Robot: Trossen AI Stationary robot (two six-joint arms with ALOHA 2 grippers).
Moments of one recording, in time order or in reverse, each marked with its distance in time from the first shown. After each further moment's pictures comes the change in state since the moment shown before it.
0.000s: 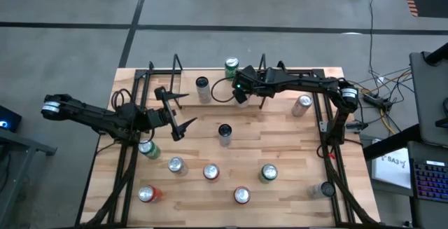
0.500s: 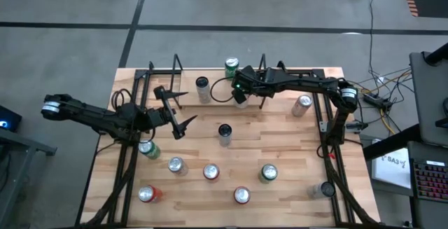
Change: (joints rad) left arm 0.000 0.000 0.000 -0.004 -0.049 0.015; right arm 0.002 0.000 0.021 0.002 -0.006 -0.002
